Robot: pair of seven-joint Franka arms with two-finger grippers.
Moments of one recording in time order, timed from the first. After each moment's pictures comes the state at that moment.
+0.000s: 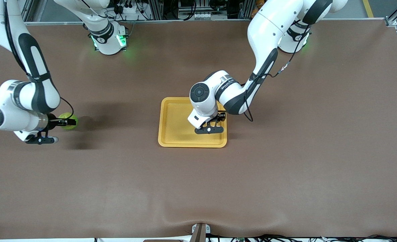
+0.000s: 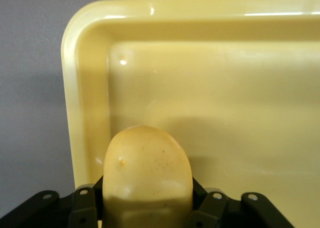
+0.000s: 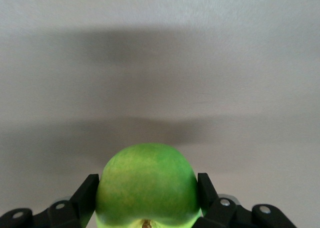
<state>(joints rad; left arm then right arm) -0.68 0.81 -0.14 -1.44 0.26 2.08 -0.91 -0.12 0.40 -0.08 -1.94 0.00 2.05 -0.21</state>
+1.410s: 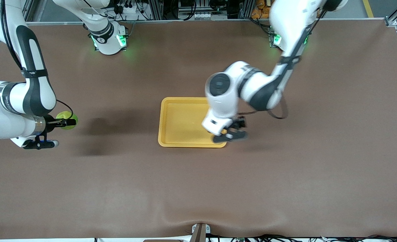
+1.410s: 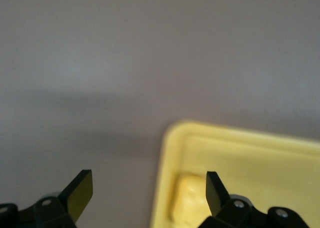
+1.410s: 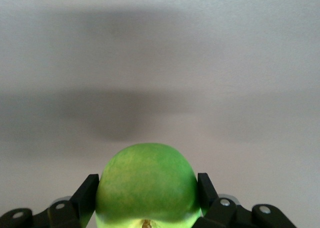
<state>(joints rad) -0.51 0.60 -0.13 -1.38 0.30 1.98 -0.86 -0.03 0.39 -0.07 -1.77 0.00 1.80 -0.12</state>
